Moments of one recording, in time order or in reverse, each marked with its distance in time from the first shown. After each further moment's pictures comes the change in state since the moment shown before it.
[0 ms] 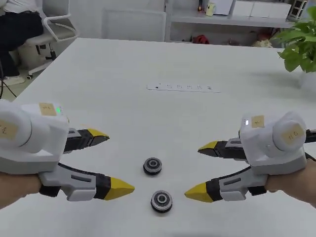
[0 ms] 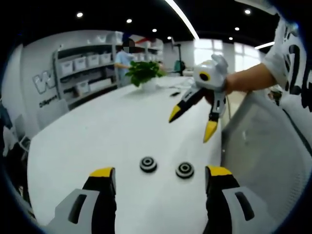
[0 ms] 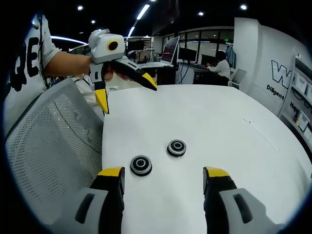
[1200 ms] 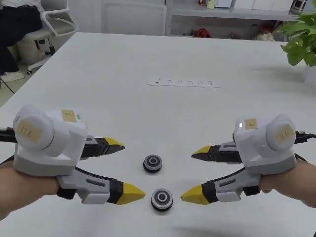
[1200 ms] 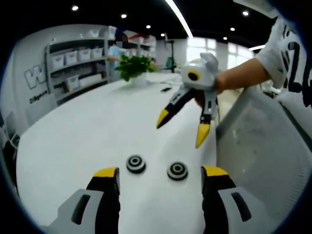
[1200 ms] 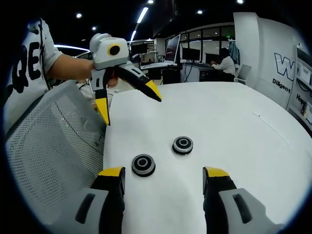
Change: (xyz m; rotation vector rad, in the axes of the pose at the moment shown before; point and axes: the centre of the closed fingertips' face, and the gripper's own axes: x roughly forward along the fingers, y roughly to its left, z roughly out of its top) left arm 0.029 -0.013 -0.012 -0.016 0.031 -0.096; right arm 0.017 0.003 -0.011 0.055 -0.024 0.080
